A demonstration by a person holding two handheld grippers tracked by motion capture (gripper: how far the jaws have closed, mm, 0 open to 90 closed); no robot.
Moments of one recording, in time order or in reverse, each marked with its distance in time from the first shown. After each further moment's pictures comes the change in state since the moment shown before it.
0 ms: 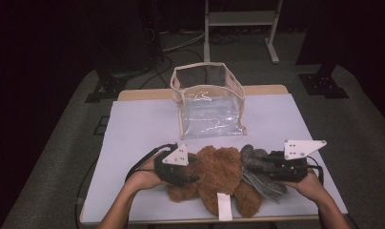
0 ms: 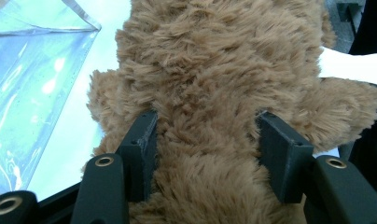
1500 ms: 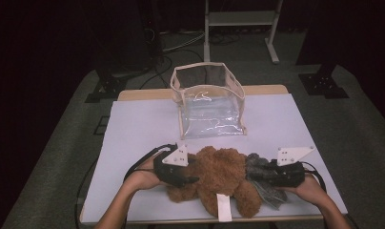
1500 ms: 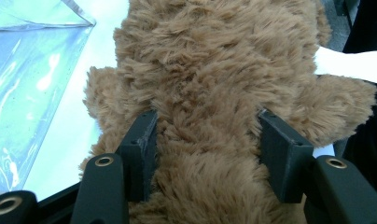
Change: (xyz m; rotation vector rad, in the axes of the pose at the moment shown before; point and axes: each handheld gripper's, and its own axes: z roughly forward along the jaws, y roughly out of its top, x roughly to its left) left arm 0.000 0.001 -0.001 0.023 -0.015 0.003; right arm -0.007 -0.041 0.008 0.210 -0.045 0.039
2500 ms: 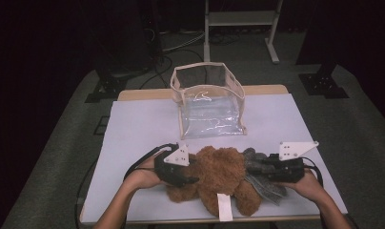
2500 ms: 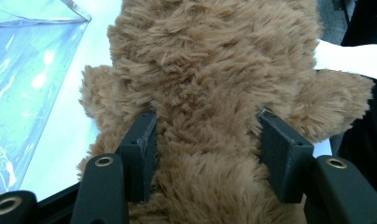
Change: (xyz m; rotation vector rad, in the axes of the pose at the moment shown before) left arm 0.000 0.002 0.000 0.023 -0.012 0.007; right arm -0.001 0.016 -0.002 -0.088 0.028 0.001
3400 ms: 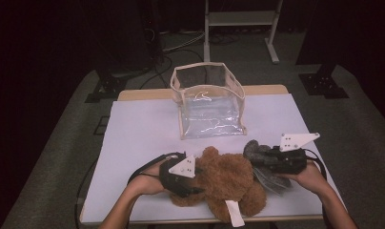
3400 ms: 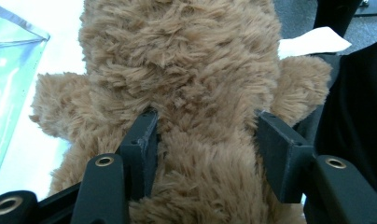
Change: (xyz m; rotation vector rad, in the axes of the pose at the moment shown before) left arm -0.022 0.009 0.007 0.000 -0.075 0.089; right arm -0.019 0.013 -0.008 0.039 -0.068 -0.003
